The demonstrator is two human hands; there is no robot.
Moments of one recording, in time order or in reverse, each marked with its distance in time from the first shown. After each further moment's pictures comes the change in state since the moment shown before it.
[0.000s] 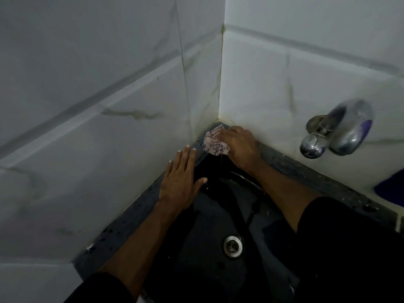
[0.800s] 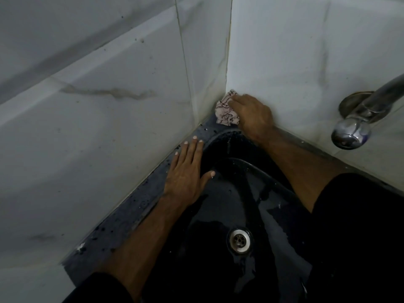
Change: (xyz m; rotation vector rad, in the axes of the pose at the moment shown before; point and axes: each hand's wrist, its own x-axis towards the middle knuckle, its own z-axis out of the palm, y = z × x) left_hand 0.016 -0.002 0.037 -0.022 -0.074 -0.006; right_hand 0.049 0.042 0.028 -0.135 0.010 0.057
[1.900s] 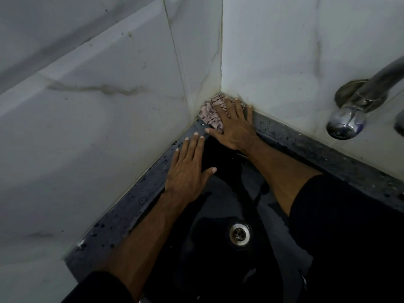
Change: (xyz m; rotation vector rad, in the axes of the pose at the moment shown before) left_hand -0.001 0.014 -0.003 -0.022 -0.025 0.011; right_hand -0.014 -0.018 0.064 0.038 -0.136 0.155
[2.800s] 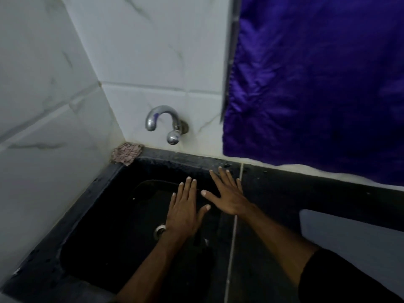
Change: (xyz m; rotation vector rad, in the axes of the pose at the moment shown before) left_hand -0.185 0.255 -0.024 -0.148 0.021 0.333; right_hand -0.401 0.095 -0.160 0.315 -0.091 0.413
